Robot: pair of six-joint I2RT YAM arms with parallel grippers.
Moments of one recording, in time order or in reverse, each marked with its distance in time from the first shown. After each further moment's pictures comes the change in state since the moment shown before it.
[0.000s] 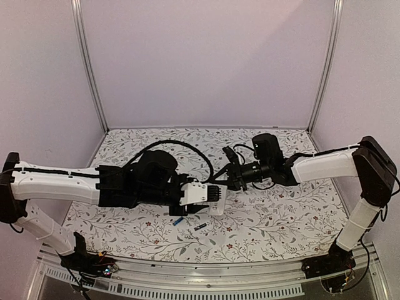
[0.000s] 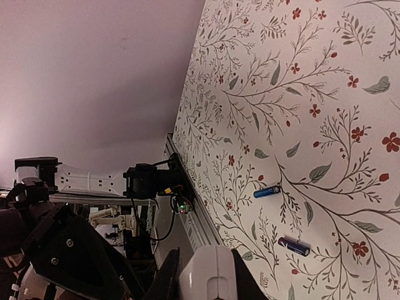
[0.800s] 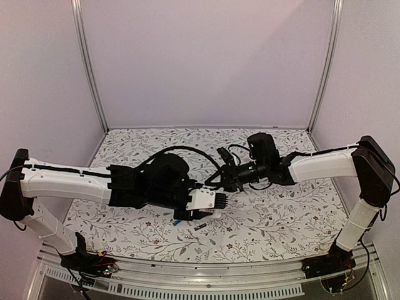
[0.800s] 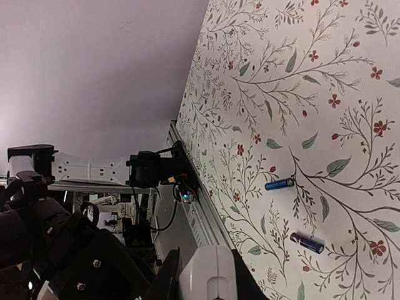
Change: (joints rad) left arm -0.011 0.098 0.060 -0.058 0.063 0.027; right arm 0.037 0.018 0.043 -0.045 -0.019 -0.021
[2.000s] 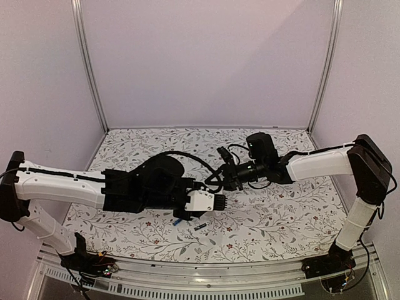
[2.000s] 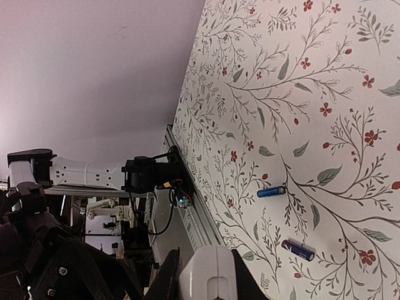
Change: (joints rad) left arm -0.033 -0.044 -0.040 0.093 -0.152 0.104; right arm -0.011 0.035 0.021 0.002 0.000 -0.013
